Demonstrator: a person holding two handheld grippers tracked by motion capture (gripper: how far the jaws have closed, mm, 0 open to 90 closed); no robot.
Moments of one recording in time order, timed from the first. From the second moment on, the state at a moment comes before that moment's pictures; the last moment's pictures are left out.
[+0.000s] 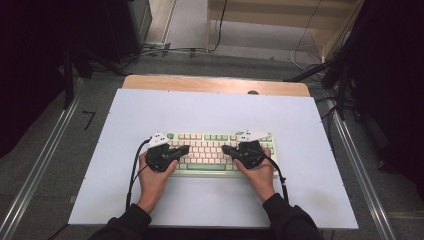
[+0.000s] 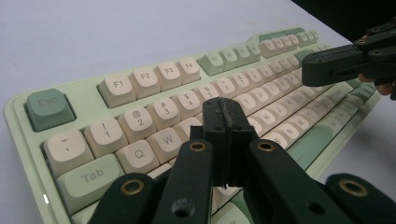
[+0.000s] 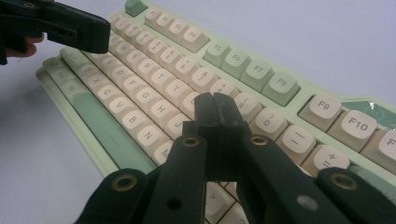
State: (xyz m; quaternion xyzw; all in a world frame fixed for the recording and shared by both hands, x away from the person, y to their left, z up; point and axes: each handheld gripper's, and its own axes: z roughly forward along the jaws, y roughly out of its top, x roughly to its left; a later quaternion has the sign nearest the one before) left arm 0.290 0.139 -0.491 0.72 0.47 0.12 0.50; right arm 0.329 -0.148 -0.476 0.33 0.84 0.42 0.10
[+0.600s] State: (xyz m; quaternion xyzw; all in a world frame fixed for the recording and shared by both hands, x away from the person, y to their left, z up) left arm 0.290 0.140 -0.492 0.72 0.47 0.12 0.49; right arm 0.321 -0.142 -0.477 0.32 0.84 0.42 0.09
